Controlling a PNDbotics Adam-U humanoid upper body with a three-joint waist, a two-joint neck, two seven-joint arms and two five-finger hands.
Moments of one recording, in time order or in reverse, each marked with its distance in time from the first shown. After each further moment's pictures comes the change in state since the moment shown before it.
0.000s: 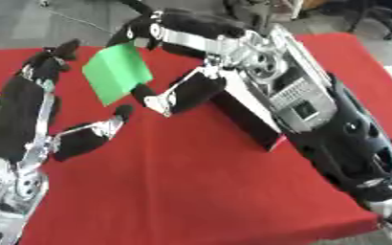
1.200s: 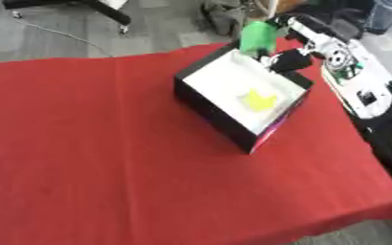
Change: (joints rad) left arm 0.095 0.125 0.182 -0.130 0.116 0.033 0.170; right arm 0.238 -0.235 -0.265 0.400 0.023 0.025 -0.238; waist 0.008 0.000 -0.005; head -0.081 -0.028
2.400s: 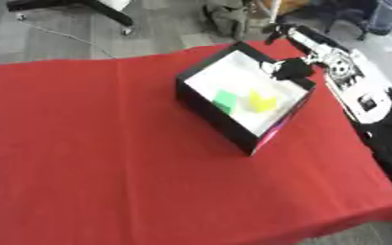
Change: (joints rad) left arm -0.052 0.037 0.029 0.037 0.012 0.088 -0.039; right arm 0.022 0.020 -0.036 -0.051 -0.163 -0.084 -0.101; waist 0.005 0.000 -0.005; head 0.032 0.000
